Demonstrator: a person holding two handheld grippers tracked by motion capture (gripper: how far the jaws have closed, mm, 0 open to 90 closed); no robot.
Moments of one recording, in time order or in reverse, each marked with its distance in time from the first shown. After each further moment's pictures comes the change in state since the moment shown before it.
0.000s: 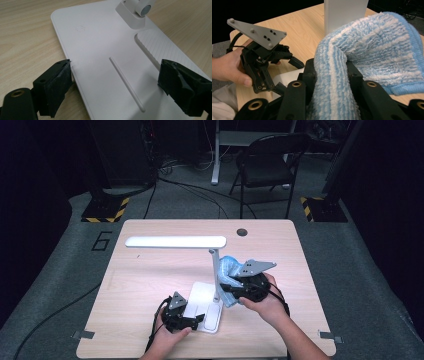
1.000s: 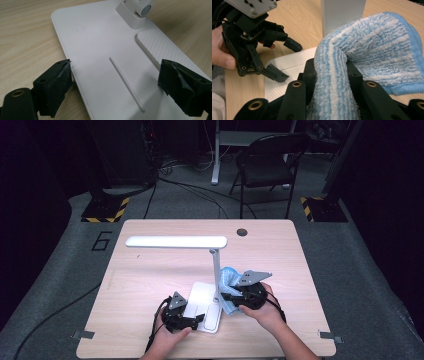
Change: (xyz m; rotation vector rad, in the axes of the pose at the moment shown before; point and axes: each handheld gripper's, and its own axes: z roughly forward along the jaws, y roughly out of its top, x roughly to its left) left arm 0.000 0.000 0.000 -0.001 0.002 0.000; right arm -0.007 -0.046 0.028 0.037 0.023 0.041
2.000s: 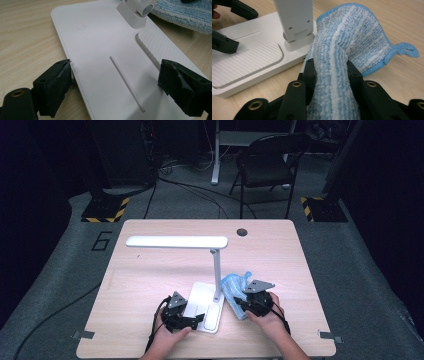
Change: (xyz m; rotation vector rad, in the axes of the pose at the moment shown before) left arm 0.001 0.000 0.000 0.007 -0.011 -0.036; right arm -0.010 -0.048 0.006 0.102 -0.234 0.081
